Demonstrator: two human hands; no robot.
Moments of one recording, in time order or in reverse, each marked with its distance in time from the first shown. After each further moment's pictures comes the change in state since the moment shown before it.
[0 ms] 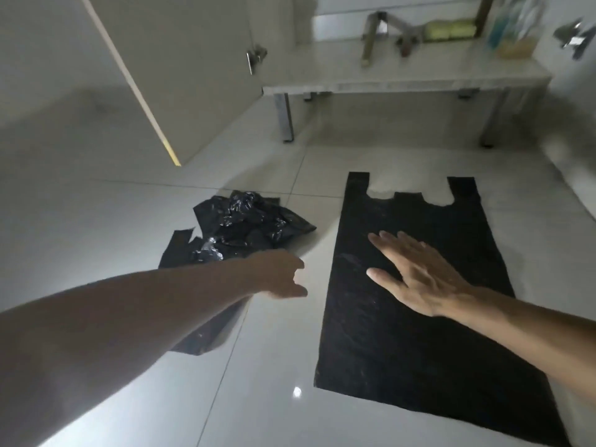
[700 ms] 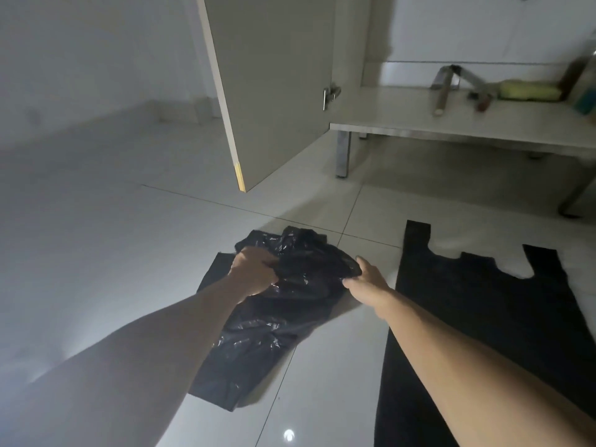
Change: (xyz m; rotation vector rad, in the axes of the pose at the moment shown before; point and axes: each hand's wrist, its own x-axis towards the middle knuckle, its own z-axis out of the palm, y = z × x) left_hand 0.021 -0.161 0.028 -1.047 0.498 -0.545; right_hand 0.195 -0.118 0.057 0.715 -0.098 0.410
